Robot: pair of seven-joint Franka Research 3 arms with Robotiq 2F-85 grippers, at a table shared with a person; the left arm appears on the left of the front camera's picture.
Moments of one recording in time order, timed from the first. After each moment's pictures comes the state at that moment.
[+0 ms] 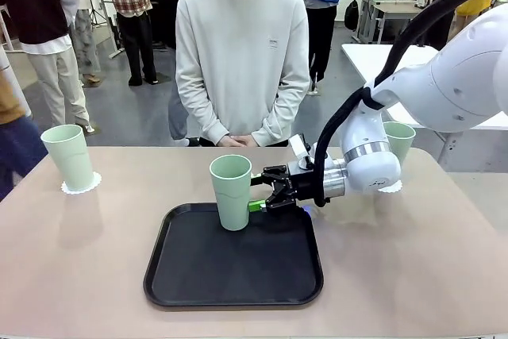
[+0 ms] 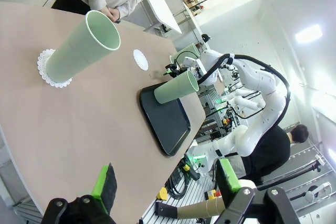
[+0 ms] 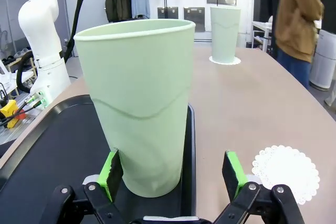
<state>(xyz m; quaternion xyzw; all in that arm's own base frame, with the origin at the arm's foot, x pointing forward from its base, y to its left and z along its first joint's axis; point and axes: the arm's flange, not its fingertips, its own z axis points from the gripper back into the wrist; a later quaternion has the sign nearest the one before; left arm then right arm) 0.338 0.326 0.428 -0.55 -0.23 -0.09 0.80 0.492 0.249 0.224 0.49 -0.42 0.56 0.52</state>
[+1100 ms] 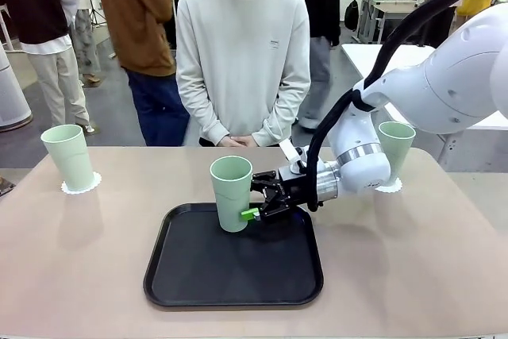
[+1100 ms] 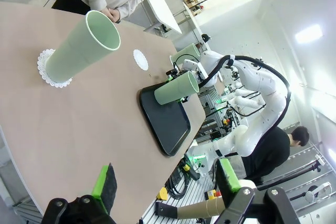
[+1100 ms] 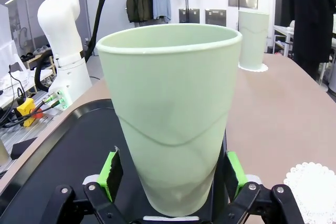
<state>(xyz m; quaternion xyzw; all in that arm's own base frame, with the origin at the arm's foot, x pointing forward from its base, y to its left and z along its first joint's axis) 0.338 0.326 0.428 -0.55 -0.23 -0.09 0.80 0.477 0.270 0.224 0.51 -0.39 0.58 0.50</state>
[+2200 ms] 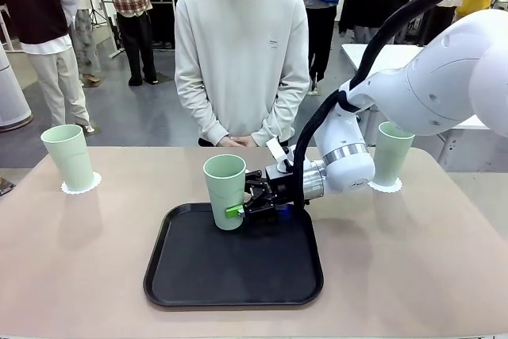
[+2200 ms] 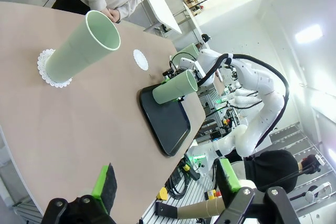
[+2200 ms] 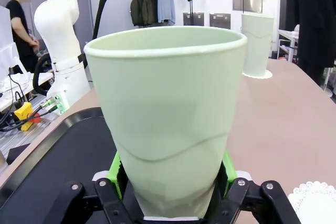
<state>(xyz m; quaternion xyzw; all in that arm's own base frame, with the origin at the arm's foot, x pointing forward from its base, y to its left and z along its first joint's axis) 0.338 0.326 0.428 -0.55 -0.23 -0.09 0.80 0.485 0.299 0.220 0.53 -0.39 0.58 0.48</state>
